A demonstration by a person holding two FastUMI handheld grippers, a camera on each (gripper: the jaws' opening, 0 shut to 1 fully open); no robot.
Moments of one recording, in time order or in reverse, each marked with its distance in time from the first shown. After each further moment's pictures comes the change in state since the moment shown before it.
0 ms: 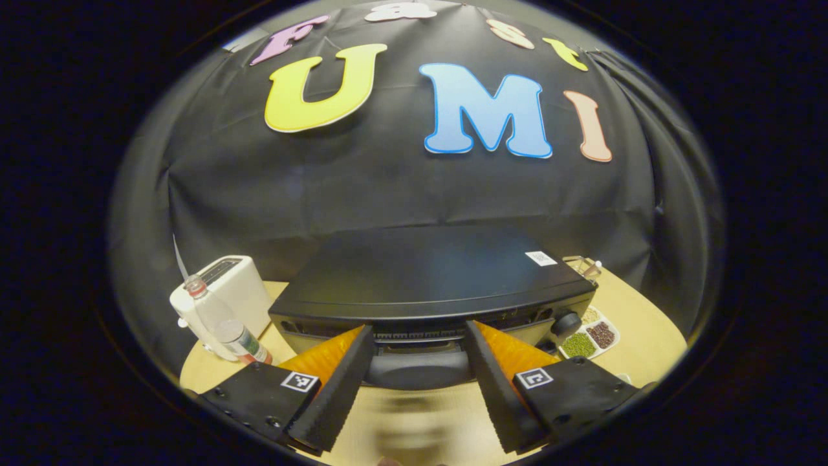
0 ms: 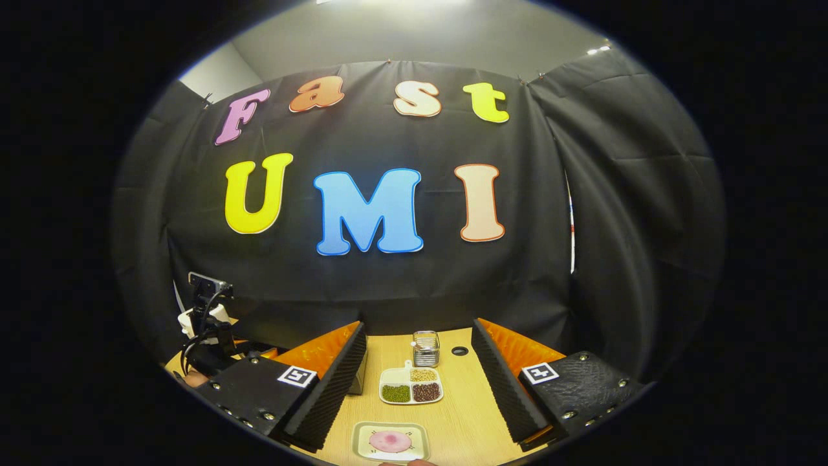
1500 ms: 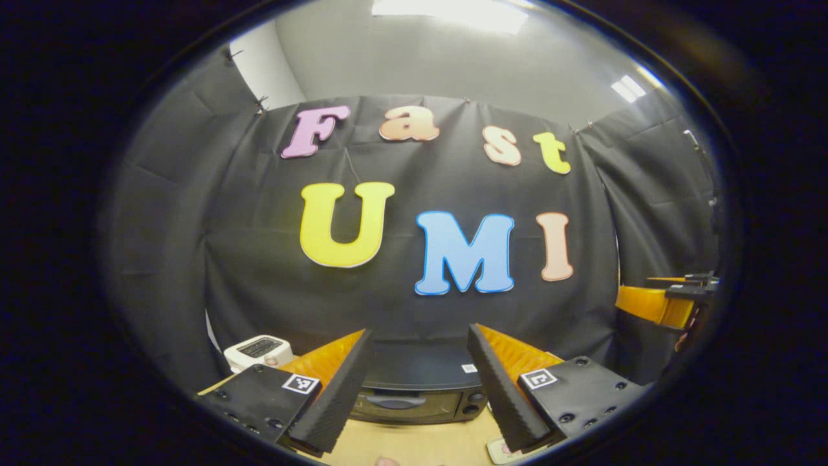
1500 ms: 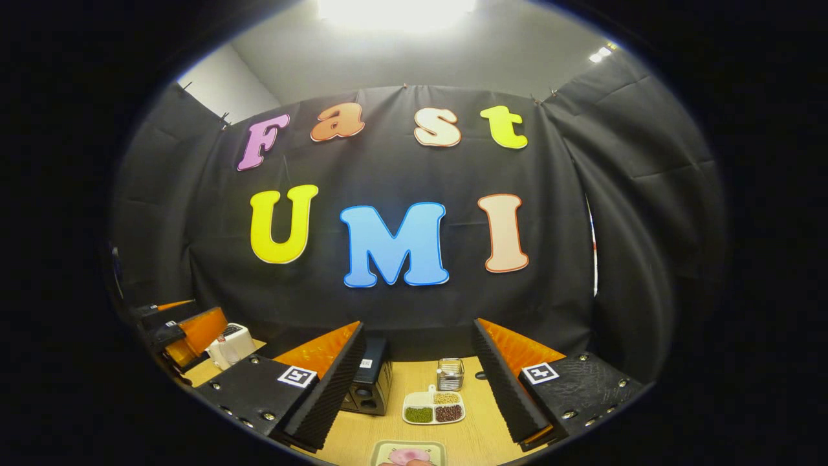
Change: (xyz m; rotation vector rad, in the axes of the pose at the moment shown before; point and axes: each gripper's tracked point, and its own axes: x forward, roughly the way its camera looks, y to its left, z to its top) left arm -0.214 -0.026 0.159 -0.067 -0.437 0.000; right arm -0.005 0.025 0.037 0.009 -0.117 0.094
